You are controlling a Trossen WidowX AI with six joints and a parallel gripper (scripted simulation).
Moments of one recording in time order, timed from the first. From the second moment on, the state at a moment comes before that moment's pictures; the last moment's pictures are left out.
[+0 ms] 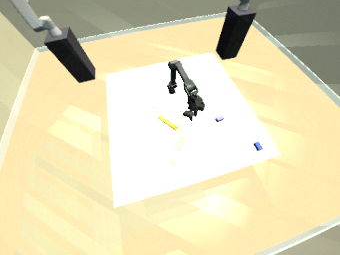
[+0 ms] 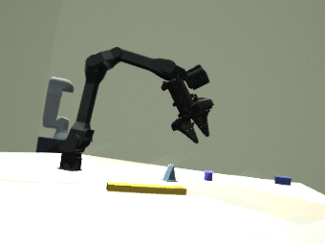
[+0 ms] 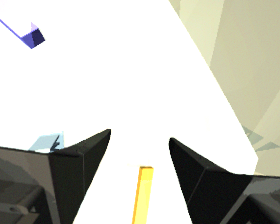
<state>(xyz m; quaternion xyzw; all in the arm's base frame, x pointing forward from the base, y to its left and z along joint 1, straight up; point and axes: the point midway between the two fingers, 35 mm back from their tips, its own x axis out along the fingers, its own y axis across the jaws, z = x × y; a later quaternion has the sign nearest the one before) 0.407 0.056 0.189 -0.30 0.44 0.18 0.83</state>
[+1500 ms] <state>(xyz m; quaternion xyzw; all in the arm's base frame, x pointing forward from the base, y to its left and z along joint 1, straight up) 0.356 -0.119 0.094 -0.23 0.66 0.21 0.69</state>
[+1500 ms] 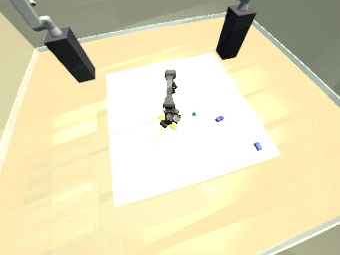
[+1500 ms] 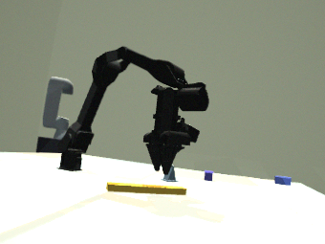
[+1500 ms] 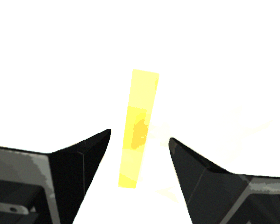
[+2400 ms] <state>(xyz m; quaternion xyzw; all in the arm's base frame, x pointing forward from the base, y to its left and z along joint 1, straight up) 0.356 -0.119 0.057 -0.23 0.66 0.21 0.68</state>
